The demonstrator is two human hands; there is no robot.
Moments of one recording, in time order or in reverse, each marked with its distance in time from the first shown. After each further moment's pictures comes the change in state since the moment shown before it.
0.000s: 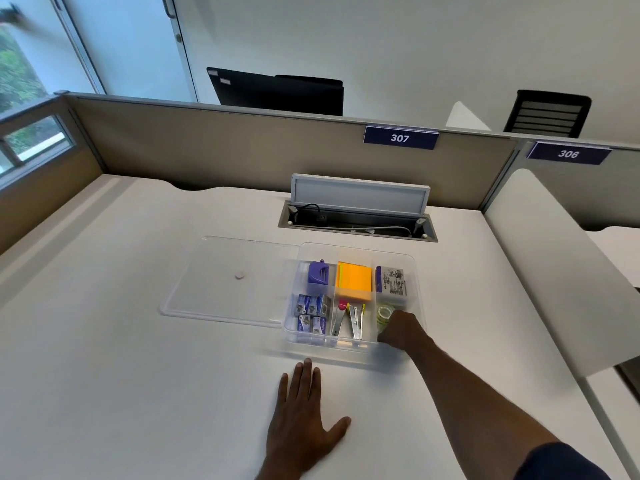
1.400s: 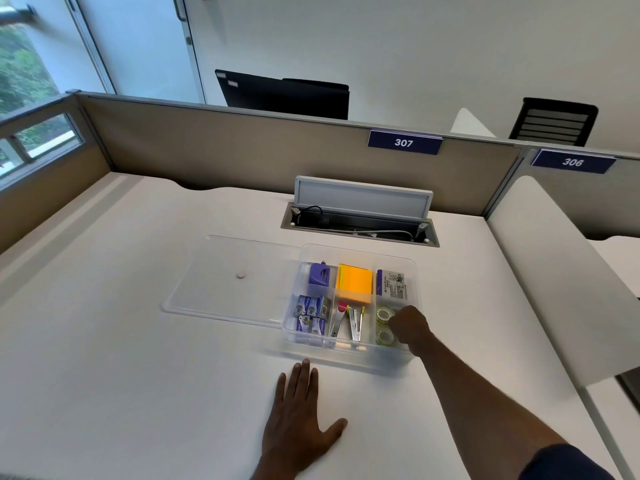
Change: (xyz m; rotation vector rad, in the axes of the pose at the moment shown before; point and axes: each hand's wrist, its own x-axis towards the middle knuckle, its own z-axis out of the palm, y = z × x) left_hand -0.002 0.002 0.000 0.024 0.041 0.003; right_hand 0.013 0.006 -0.011 0.424 0.070 0.194
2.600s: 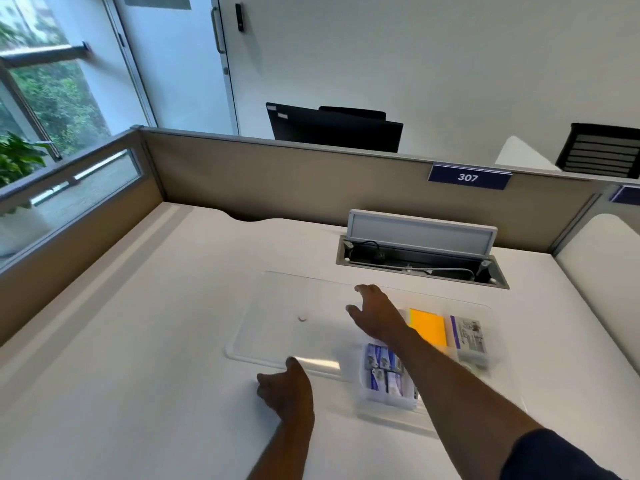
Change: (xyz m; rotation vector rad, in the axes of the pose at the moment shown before) left_hand 0.102 -0.128 -0.113 -1.191 0.518 -1.247; right_hand -0.004 -0.198 0.117 -0.327 -0.054 -0.620
